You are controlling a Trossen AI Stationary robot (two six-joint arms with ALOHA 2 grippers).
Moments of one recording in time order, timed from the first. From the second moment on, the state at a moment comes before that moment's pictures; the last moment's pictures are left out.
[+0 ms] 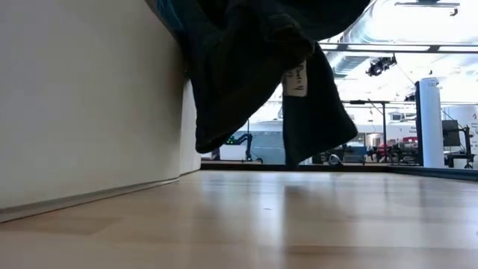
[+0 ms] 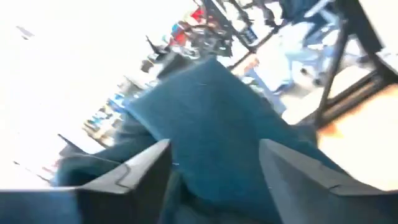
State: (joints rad) left arm -0.29 1.29 1.36 -0.12 -0.40 0.74; right arm 0.04 1.22 1.08 0.03 0.10 -0.11
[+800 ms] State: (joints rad) left arm 0.02 1.52 1.37 -0.08 0.12 0.35; right arm 0.03 1.24 1.08 -0.07 -0.07 -0.19
